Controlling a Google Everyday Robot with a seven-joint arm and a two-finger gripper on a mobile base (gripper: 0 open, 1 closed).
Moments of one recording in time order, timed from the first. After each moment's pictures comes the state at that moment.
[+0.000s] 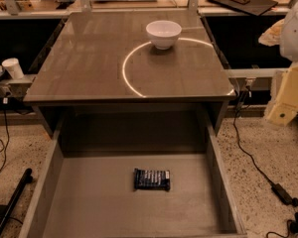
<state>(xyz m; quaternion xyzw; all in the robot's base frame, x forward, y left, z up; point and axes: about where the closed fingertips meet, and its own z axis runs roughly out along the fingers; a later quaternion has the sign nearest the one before) 0.437 -0.217 0.978 -0.60 0.78 -0.04 0.16</state>
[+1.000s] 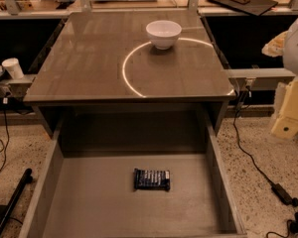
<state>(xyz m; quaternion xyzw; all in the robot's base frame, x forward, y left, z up) 0.420 -0.218 0.968 -0.60 0.79 -0.03 0.15</state>
